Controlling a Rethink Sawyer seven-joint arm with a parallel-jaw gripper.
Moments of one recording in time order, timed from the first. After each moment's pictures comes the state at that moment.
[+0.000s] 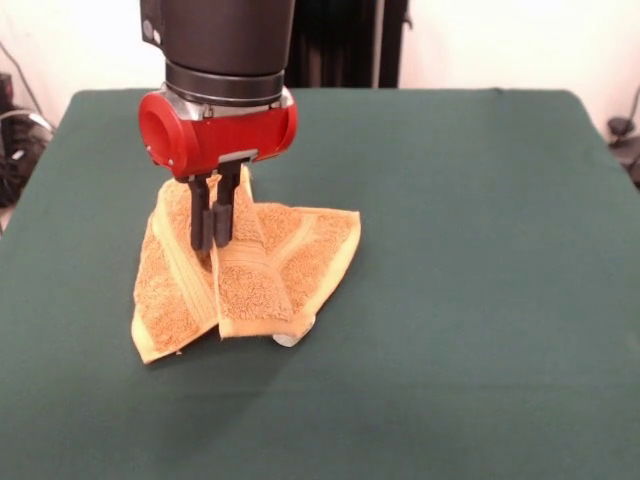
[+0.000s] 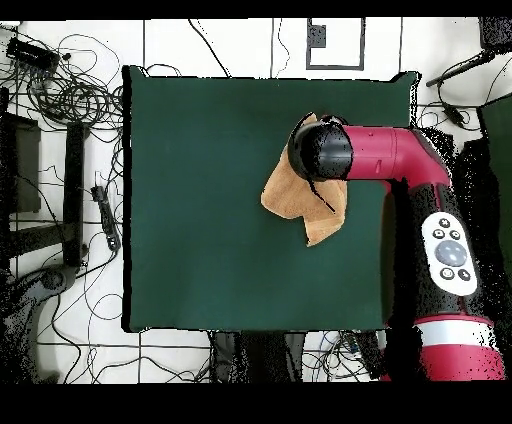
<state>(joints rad) -0.43 -0.57 0.29 1.28 -0.46 0.68 1.01</state>
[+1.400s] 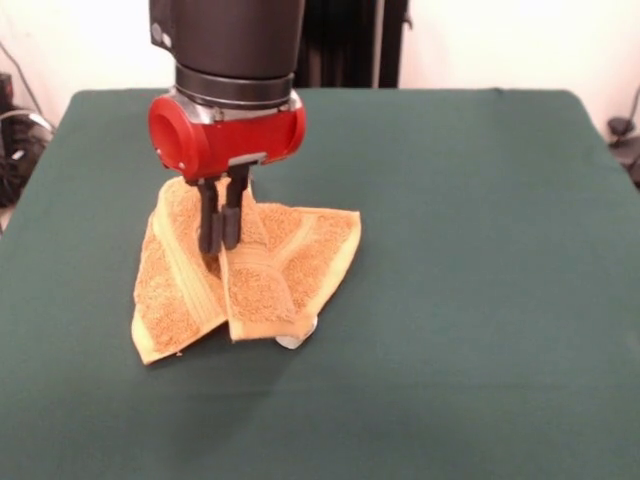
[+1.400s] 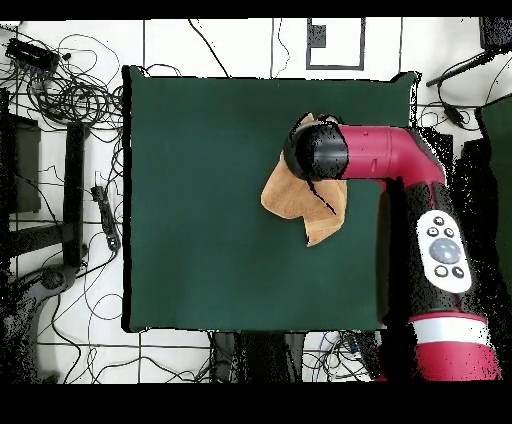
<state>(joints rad) -0.41 -0.57 0.28 1.27 -0.46 0.68 1.01</state>
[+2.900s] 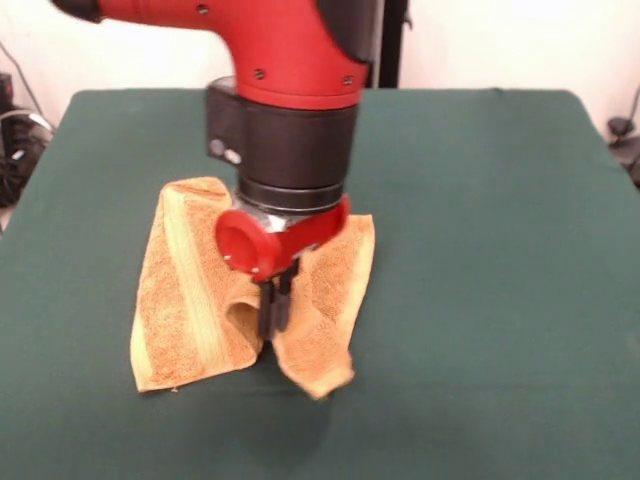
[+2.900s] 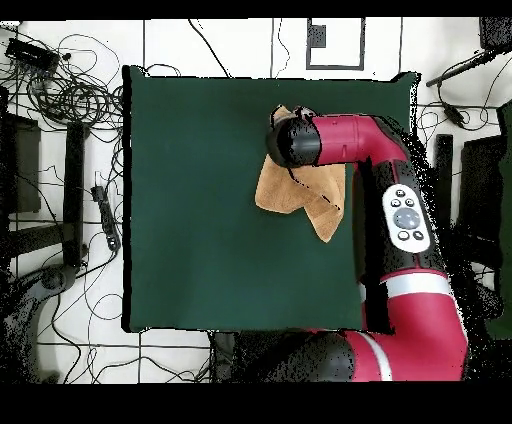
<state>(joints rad) -0.41 -0.42 0.37 1.16 -0.57 0.66 0.87</state>
